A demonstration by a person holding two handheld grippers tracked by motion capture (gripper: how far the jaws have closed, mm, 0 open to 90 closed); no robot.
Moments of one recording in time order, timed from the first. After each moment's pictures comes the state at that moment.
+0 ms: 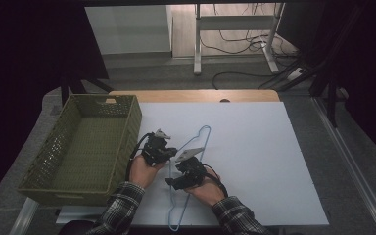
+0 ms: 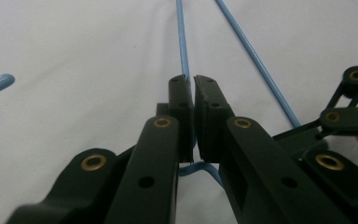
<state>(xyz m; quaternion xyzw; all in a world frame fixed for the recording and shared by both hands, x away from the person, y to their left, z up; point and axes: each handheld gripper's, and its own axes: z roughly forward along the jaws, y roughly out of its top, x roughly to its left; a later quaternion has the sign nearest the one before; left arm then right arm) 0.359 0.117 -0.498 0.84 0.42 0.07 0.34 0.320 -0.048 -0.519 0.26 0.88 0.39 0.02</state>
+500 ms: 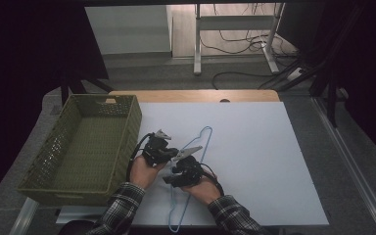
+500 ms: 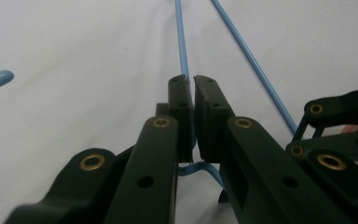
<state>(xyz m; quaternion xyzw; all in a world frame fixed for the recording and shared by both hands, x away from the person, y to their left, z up) 0.358 0.115 -0.496 0.84 0.41 0.06 0.34 0.325 -0.041 -0.524 0.27 0.88 0.39 -0.01</state>
